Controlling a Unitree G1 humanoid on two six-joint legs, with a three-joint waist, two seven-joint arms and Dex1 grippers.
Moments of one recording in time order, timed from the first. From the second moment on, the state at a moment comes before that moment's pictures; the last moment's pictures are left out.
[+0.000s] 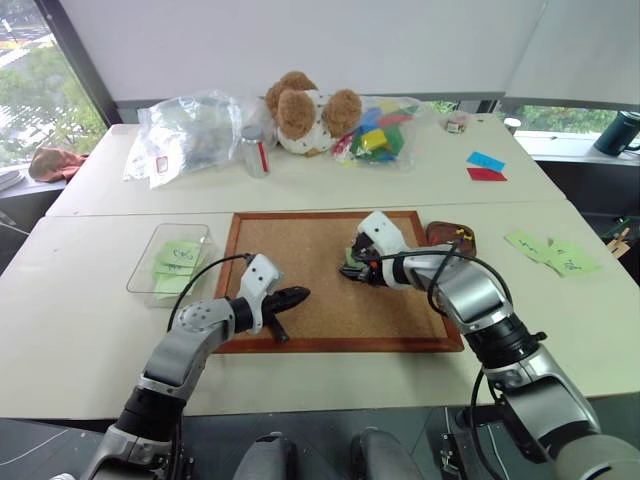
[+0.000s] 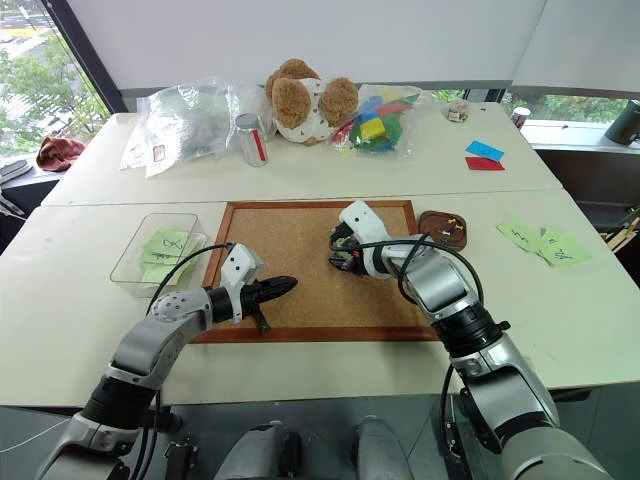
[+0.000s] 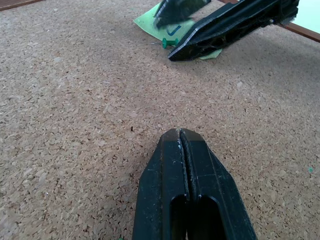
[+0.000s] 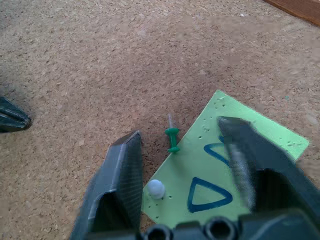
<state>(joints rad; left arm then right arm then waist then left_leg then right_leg) -0.29 0.40 -0.17 -0.06 -0.29 0.45 -0.73 -0.69 -0.45 0.34 0.03 0.10 0.84 0.65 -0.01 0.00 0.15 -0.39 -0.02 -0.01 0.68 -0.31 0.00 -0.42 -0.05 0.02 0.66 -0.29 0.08</state>
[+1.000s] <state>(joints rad) -0.28 0.40 -0.17 -0.05 -0.29 0.44 -0.73 -0.71 -0.65 -0.01 0.16 0.14 0.87 0.59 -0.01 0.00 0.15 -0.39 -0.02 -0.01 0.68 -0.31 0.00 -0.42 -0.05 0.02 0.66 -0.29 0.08</state>
